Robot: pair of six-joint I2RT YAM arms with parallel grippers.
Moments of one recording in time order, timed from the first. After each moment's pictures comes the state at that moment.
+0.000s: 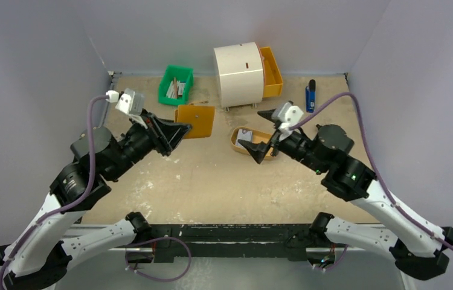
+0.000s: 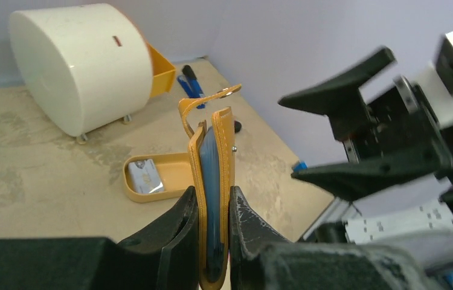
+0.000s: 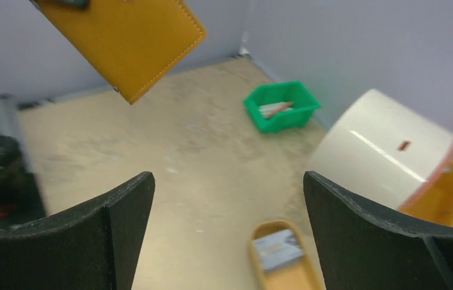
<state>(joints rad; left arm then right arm) -0.84 0.81 1.32 -0.52 -0.17 -0.46 0.95 0.90 1.15 -0.24 0.05 -0.27</state>
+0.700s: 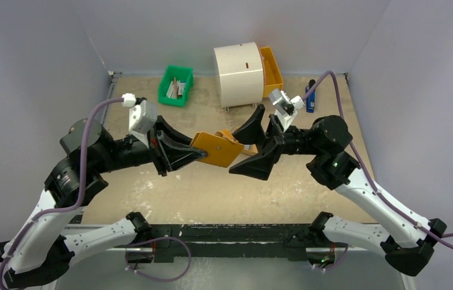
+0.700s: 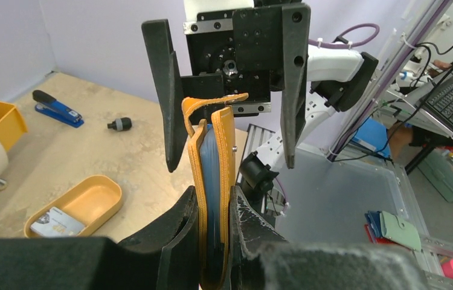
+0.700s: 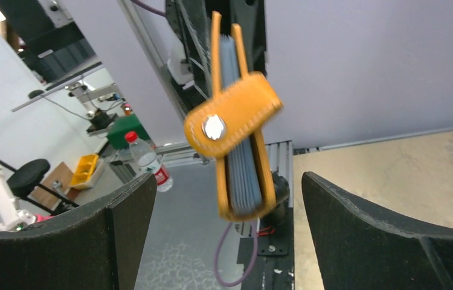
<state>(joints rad) -0.84 0.84 1.44 -0.51 0.47 -0.26 0.80 0.98 1.12 0.19 -0.80 0.60</state>
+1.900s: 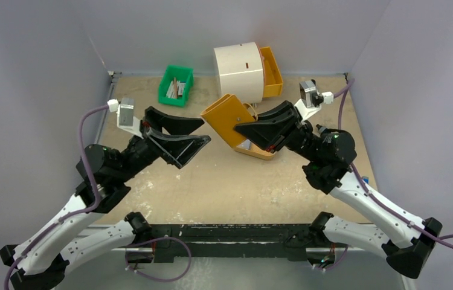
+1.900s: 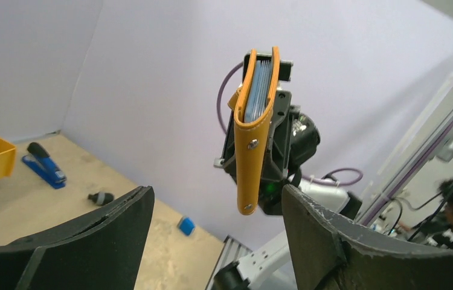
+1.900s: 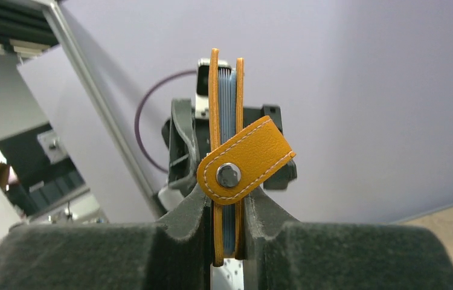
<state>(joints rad) -0.84 0.70 1.03 0.08 0.19 -0.61 0.80 0.96 0.98 0.63 -0.47 0.83</state>
